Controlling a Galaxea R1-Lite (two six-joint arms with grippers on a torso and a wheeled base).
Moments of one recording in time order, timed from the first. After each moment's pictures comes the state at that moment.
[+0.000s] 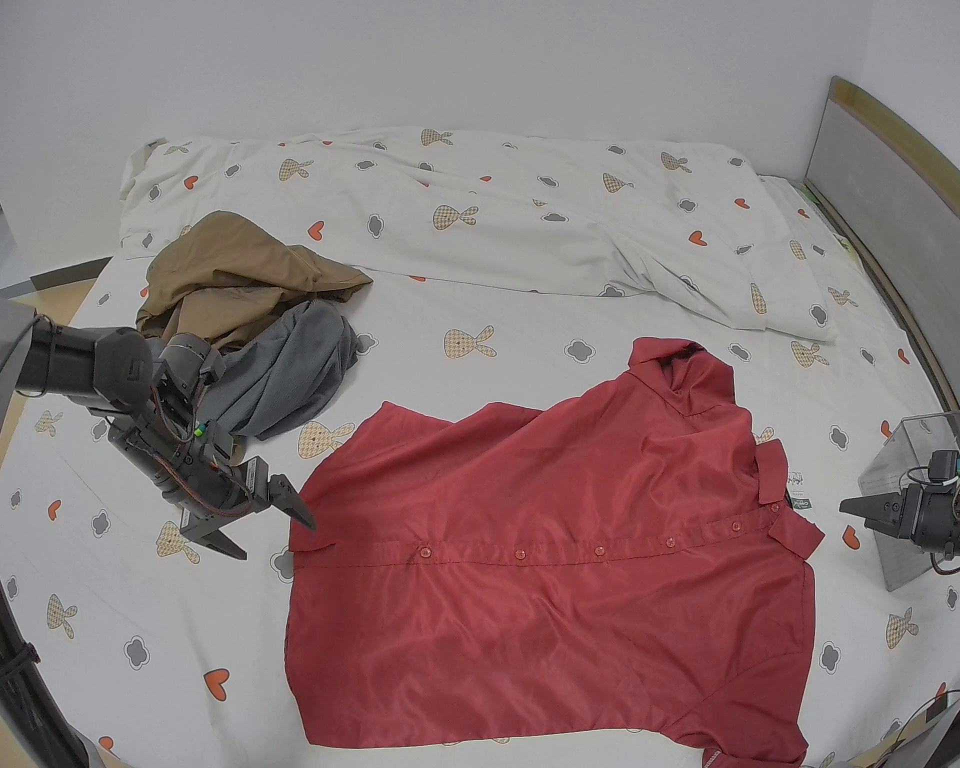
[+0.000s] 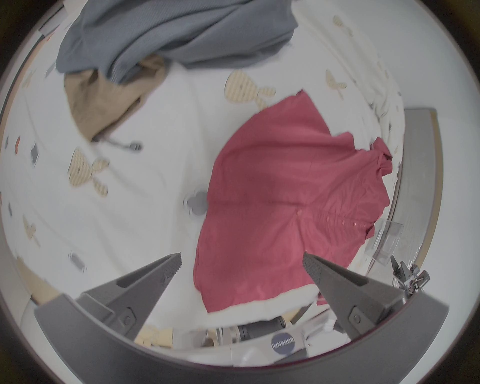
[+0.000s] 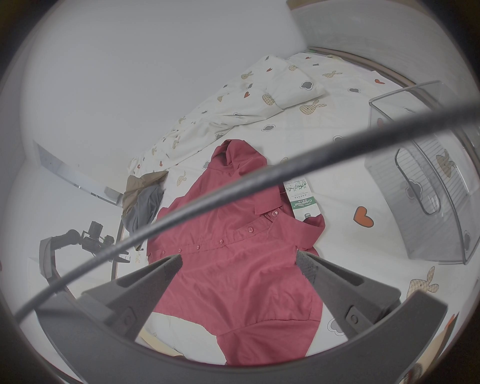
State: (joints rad) left arm -0.09 2.01 -1.40 0.68 -0.37 -0.33; right arm -0.46 1.46 -0.55 -0.11 0.75 0.05
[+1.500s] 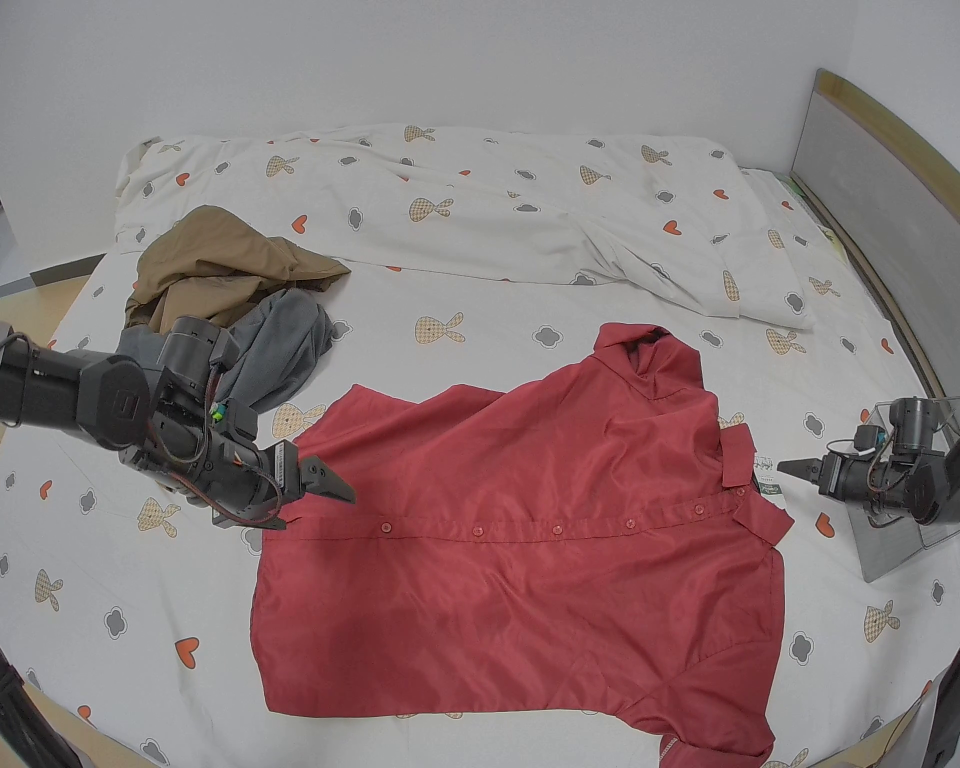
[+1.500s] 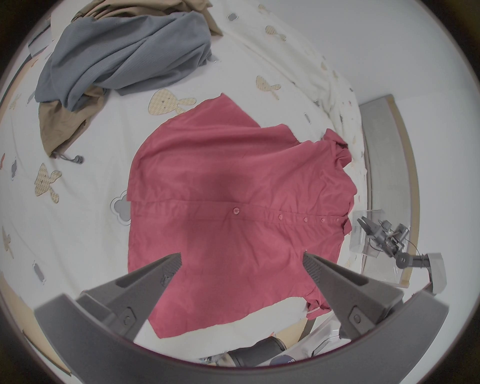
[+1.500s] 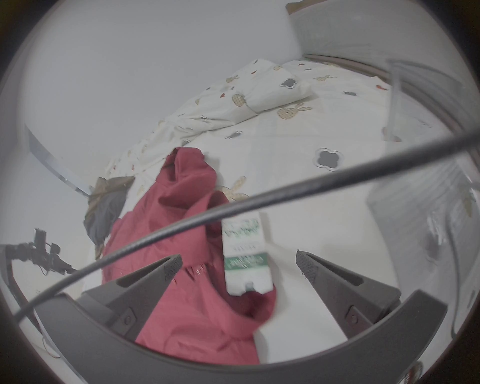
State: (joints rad) left arm -0.20 1.89 -1.21 0.33 -0.38 -0.38; right arm -0.29 2.00 -0.75 -0.62 0.53 0.16
